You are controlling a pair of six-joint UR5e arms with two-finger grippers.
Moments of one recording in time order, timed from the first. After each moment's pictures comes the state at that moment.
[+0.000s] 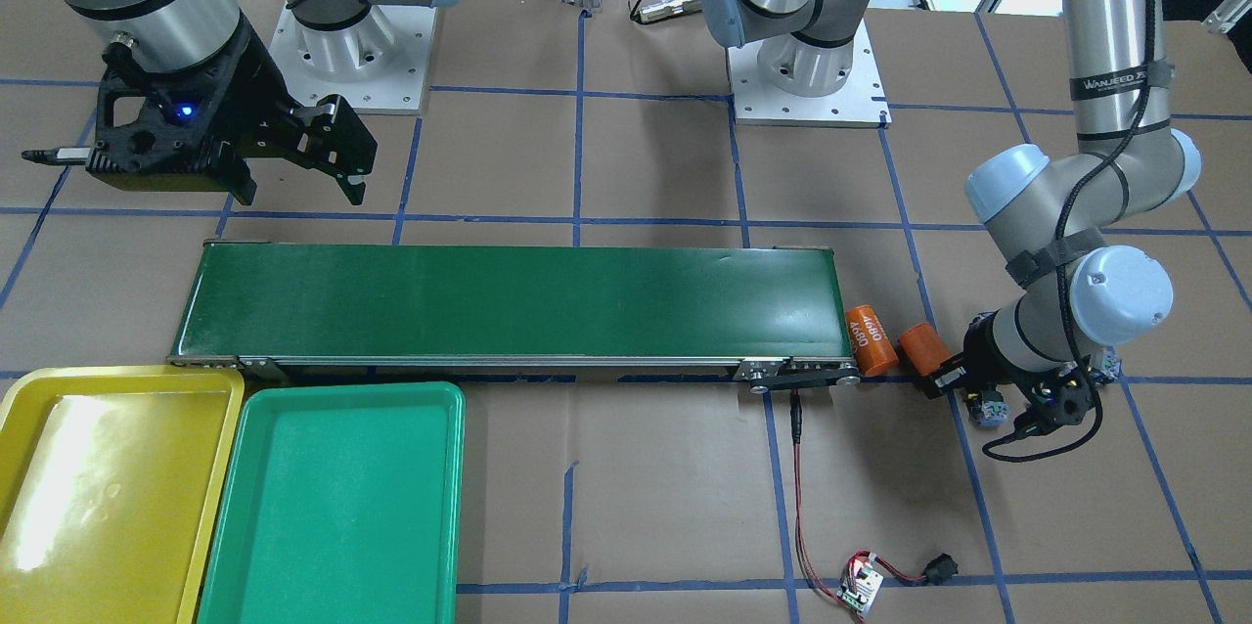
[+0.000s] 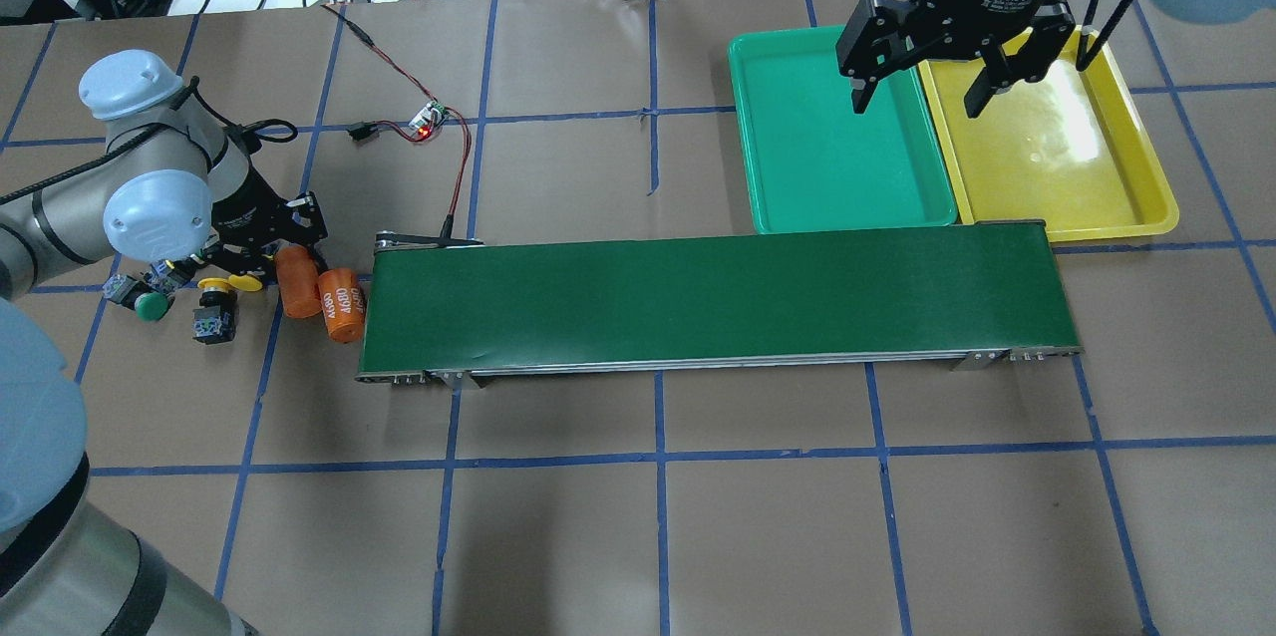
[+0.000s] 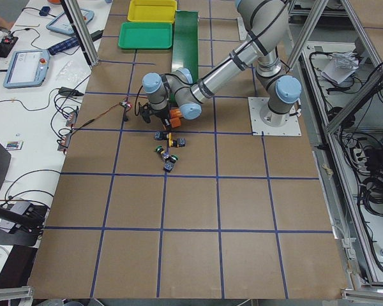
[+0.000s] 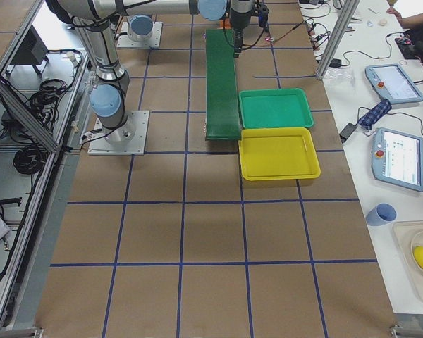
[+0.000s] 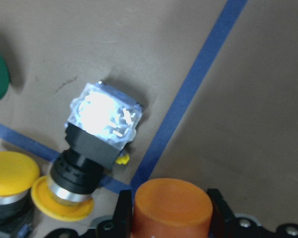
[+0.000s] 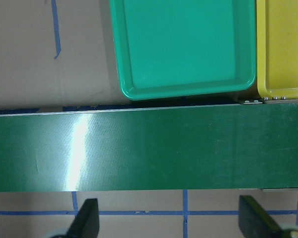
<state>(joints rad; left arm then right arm) -1.20 -2.03 -1.80 -1.01 1.63 -0.08 1.57 -1.48 1.46 -1.53 -1.49 0.04</state>
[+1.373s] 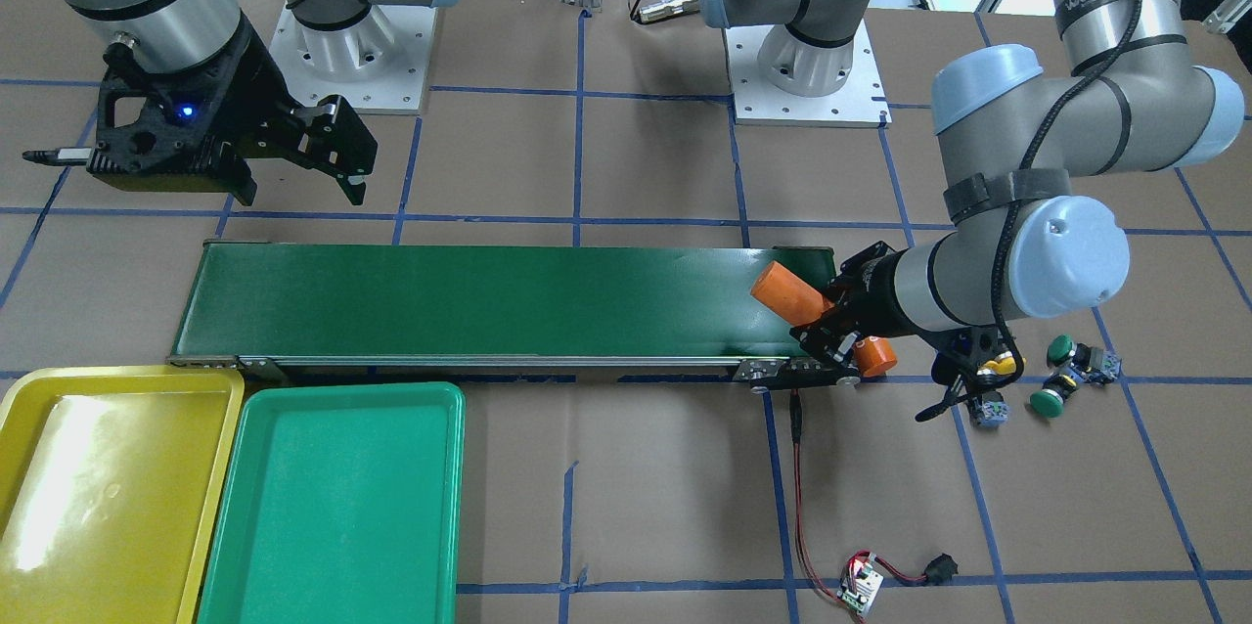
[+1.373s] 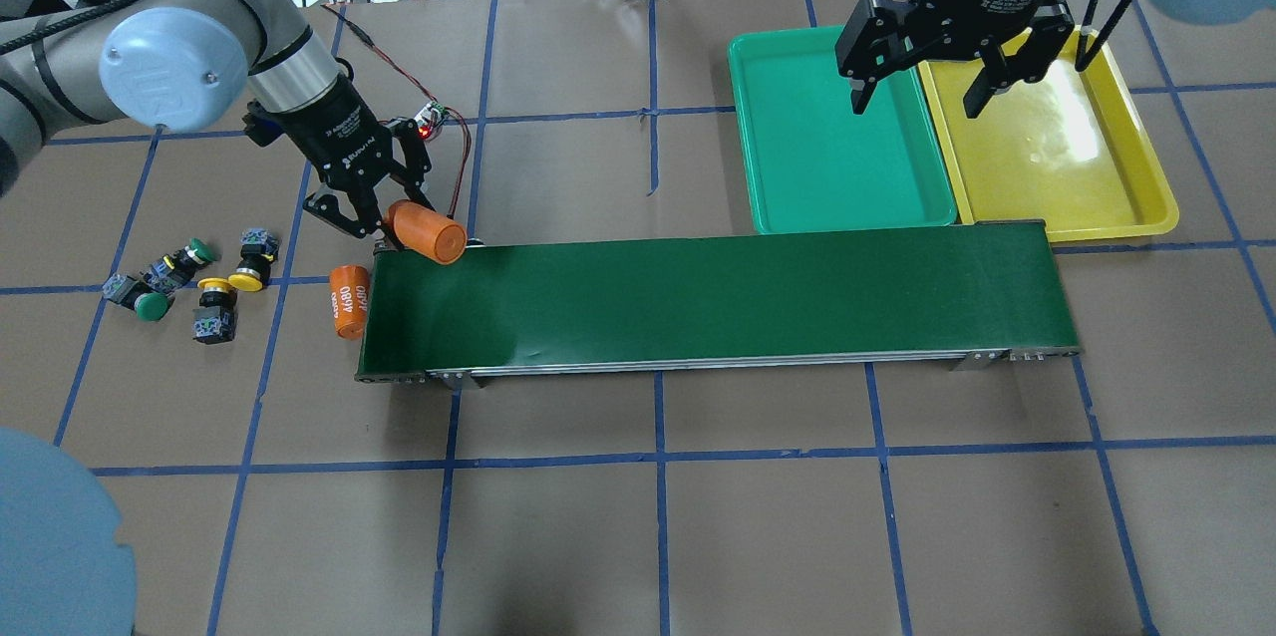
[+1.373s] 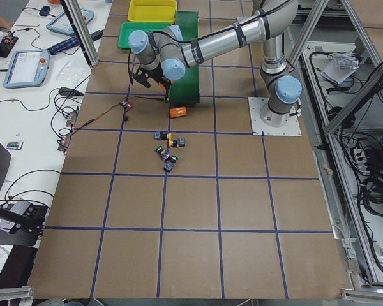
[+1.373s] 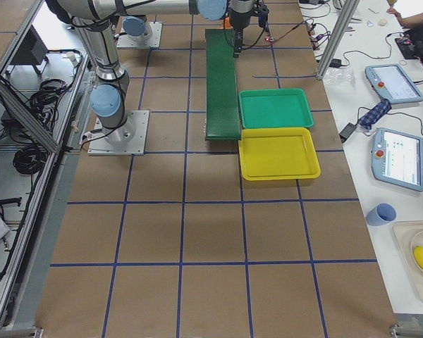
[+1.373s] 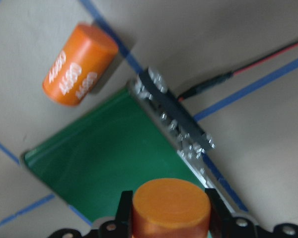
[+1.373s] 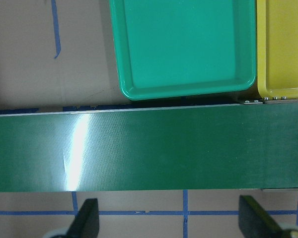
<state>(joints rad) -1.44 -1.92 -1.60 -1.57 1.36 -0.90 1.57 -1.48 1.46 -1.53 -1.49 0.04</state>
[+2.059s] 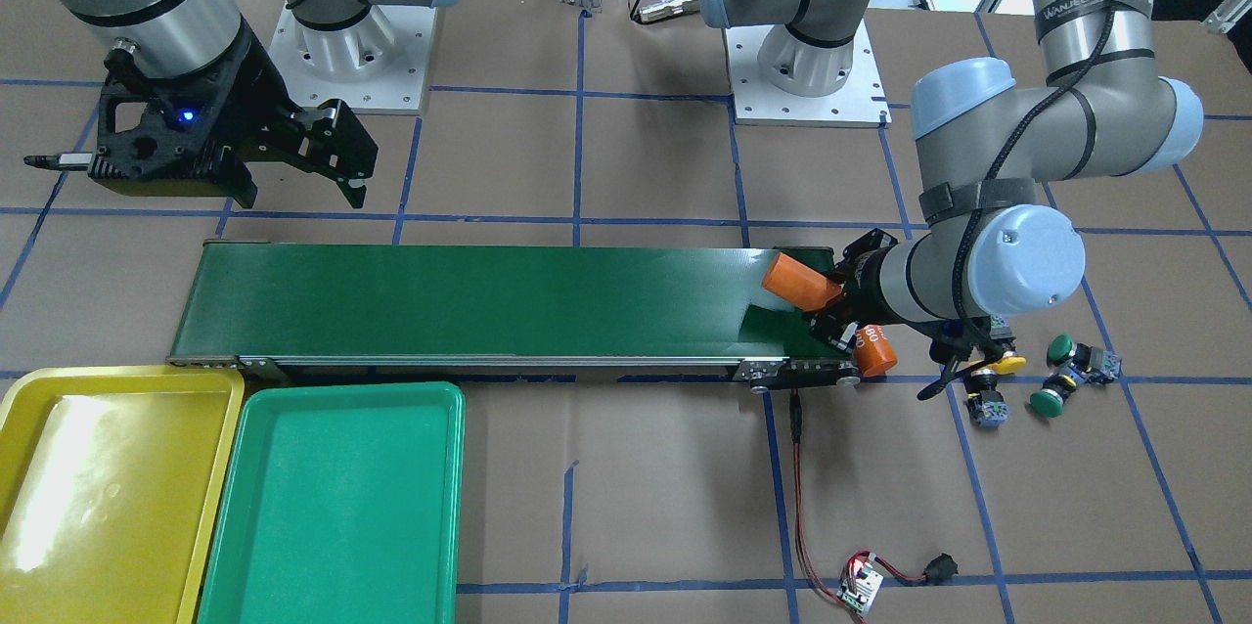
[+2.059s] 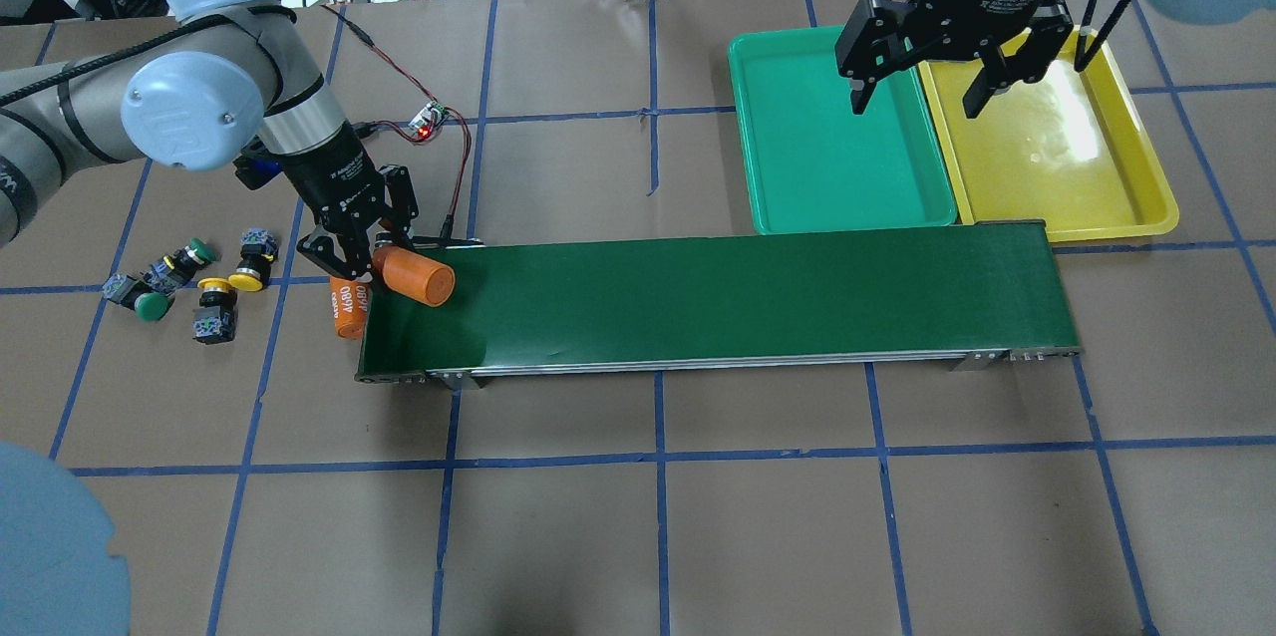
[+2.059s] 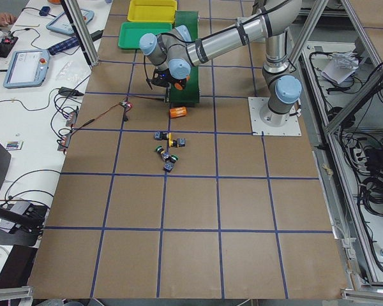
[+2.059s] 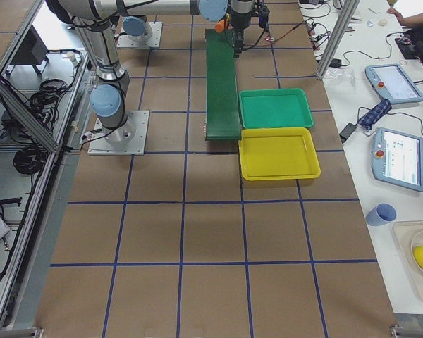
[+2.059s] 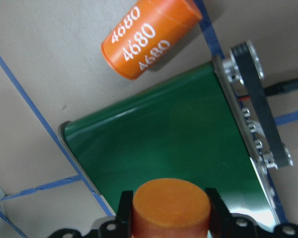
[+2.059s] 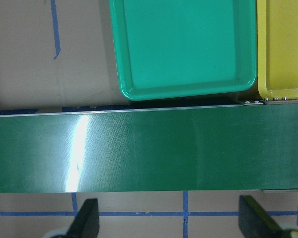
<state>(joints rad) -1.43 -1.92 -1.67 -1.54 1.49 -0.98 1.57 -1.48 1.46 -1.53 -1.49 0.04</state>
